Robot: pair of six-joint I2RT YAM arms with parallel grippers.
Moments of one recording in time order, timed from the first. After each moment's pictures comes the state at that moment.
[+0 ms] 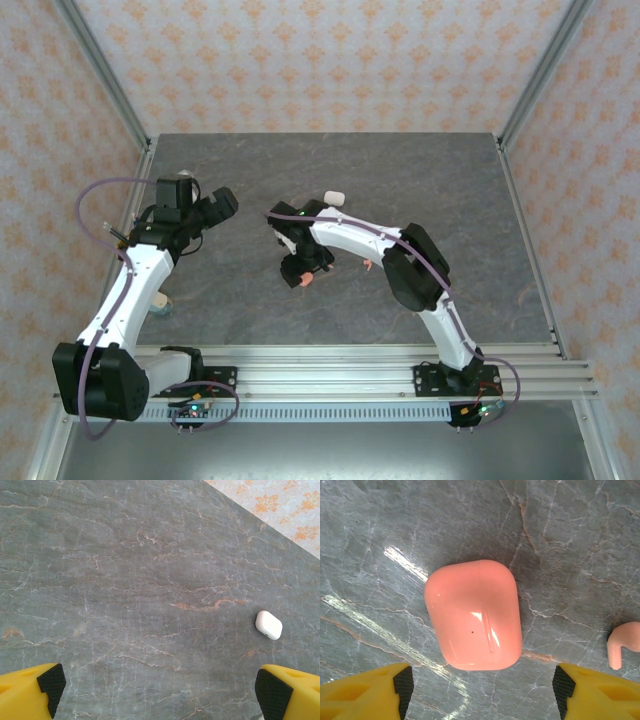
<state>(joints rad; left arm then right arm) -0.02 1.17 0.98 -0.55 0.03 -0.57 0.90 2.19 1.81 -1.13 -0.10 0.23</state>
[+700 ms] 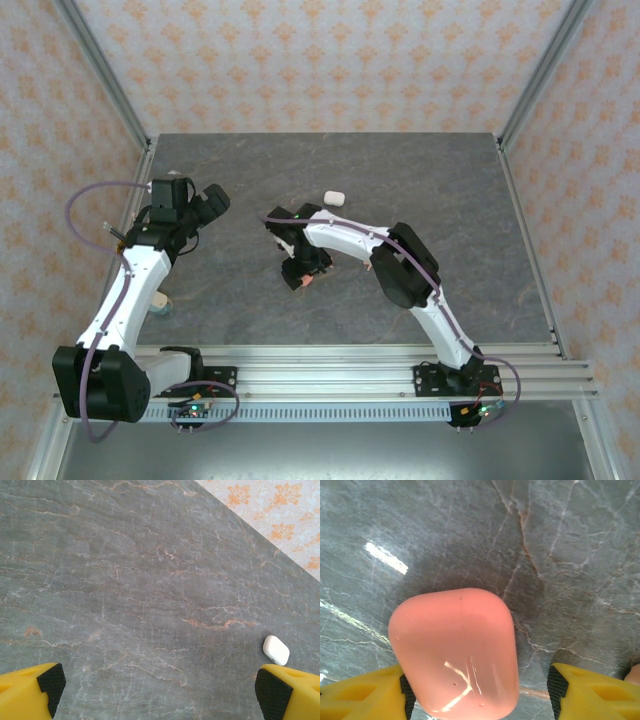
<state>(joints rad) 0.00 1.15 0.98 -0.55 -0.04 -0.65 0.90 2.27 1.84 -1.14 -0.08 0.21</state>
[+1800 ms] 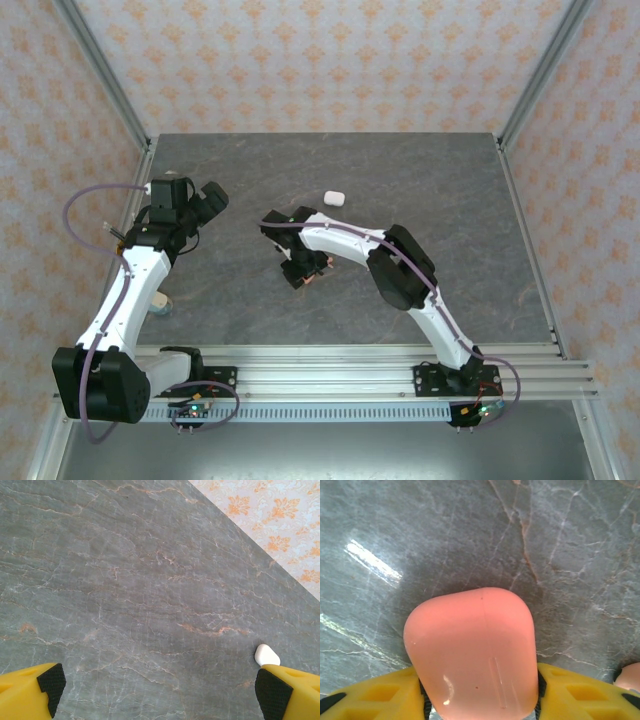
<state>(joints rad) 0.00 1.15 0.98 -0.54 -0.04 -0.70 0.93 2.29 1.87 -1.15 0.00 0.22</state>
